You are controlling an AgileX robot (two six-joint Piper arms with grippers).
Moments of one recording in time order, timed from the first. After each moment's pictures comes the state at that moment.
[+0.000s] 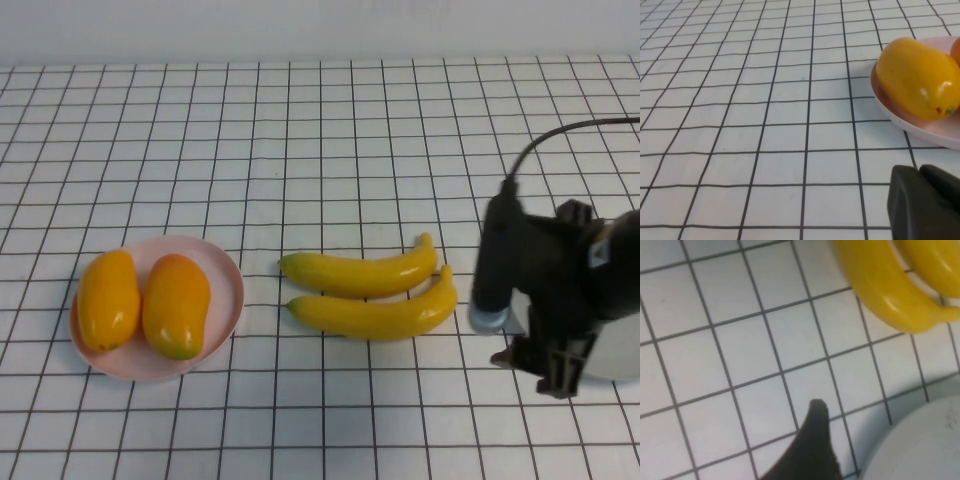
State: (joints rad) right arm 0.51 1.37 -0.99 0.09 0.78 -0.88; left arm 0.04 -0.01 0.03 0.02 0.37 0.09
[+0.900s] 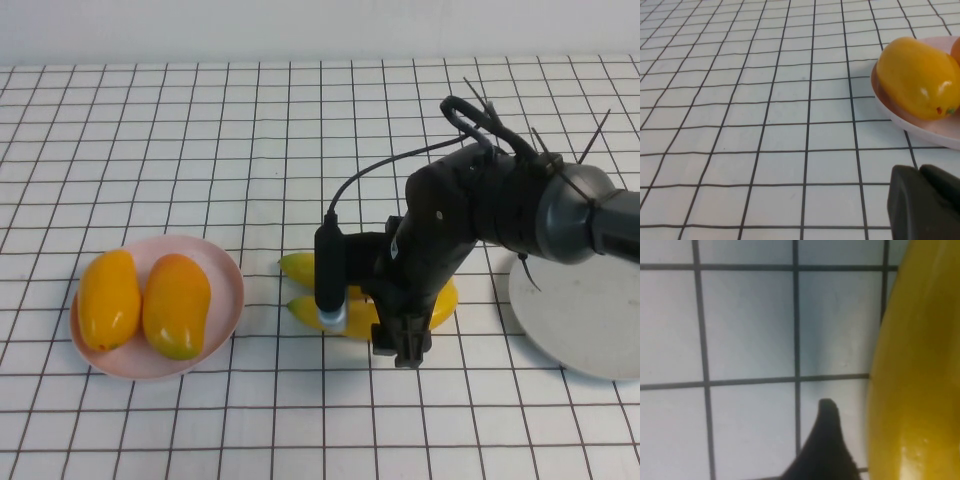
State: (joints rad) right arm 0.66 1.95 -1.43 0.04 0.82 -0.95; left arm 0.04 -0.01 0.03 0.02 0.37 0.09
